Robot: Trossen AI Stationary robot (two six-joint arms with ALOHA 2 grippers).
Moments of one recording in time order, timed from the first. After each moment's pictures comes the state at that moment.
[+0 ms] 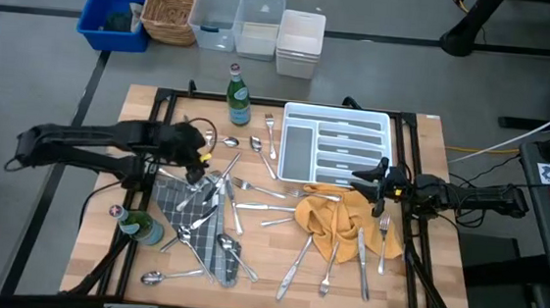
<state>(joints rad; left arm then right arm) 0.22 0.87 0.66 -0.78 -0.05 -0.42 0.08 0.09 0.01 0.06 0.26 0.21</state>
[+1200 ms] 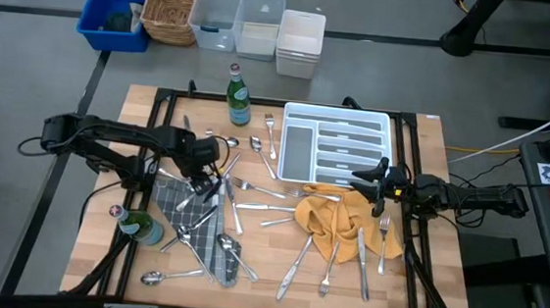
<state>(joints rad) 0.21 1.23 0.67 -0.84 0.07 -0.49 0.08 0.09 0.01 0.06 0.26 0.21</state>
